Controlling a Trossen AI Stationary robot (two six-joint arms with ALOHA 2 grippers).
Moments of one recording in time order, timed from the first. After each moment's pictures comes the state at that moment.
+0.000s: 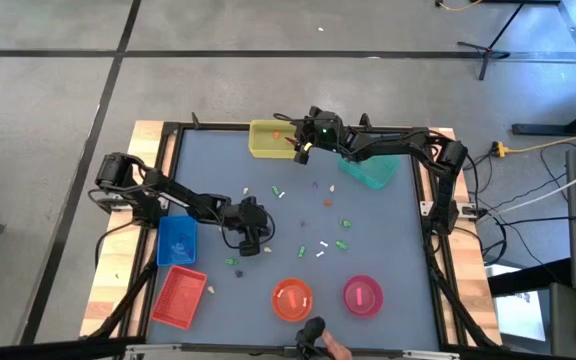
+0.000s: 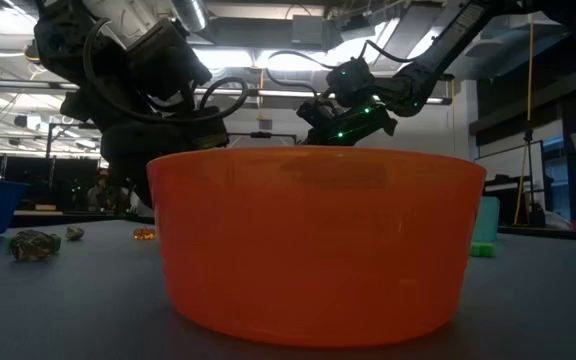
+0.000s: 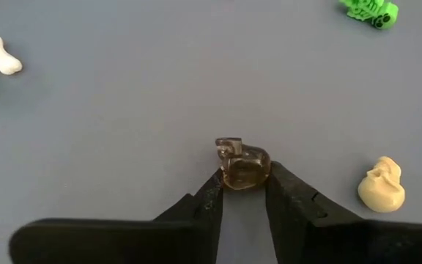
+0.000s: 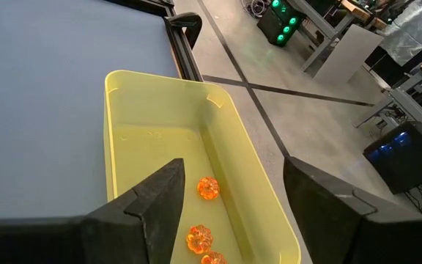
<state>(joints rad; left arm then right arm) -0.07 1.67 0.59 0.23 -0.07 -0.23 -0.50 1.92 1.14 0.42 0.00 -0.49</state>
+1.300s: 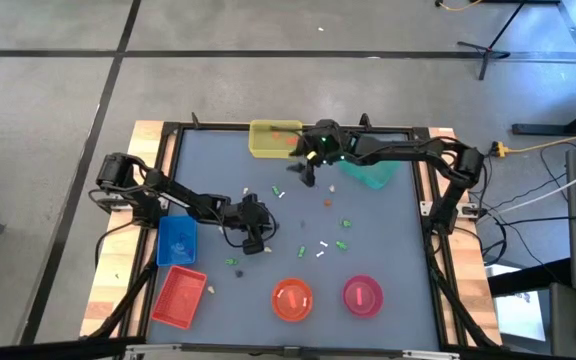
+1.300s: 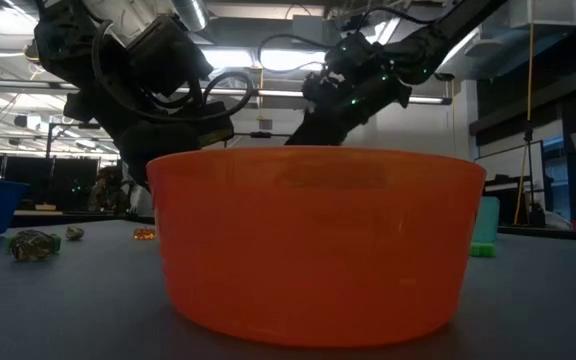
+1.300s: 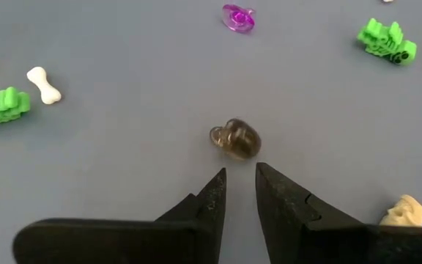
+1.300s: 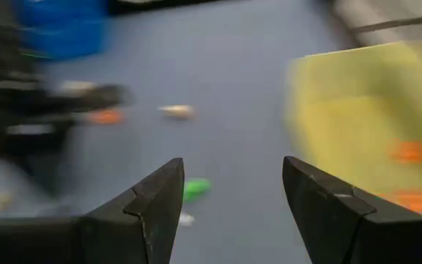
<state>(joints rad) -0.07 1.68 0.59 0.31 -0.15 -0.23 -0.41 1.78 1.14 0.04 -0.34 -0.11</state>
